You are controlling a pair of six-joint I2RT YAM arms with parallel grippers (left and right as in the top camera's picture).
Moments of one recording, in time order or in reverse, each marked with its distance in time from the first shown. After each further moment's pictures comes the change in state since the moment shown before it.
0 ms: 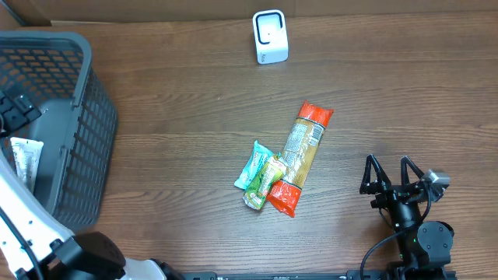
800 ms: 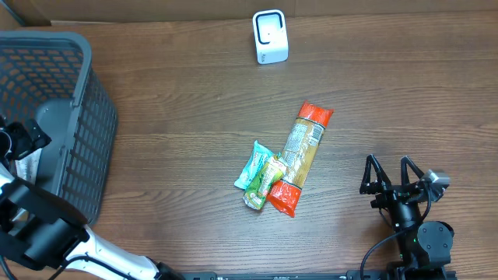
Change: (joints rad) left arm 0.129 0.370 -0.027 0.023 0.065 0.191; right arm 0.000 0.000 0.000 0.000 0.000 0.000
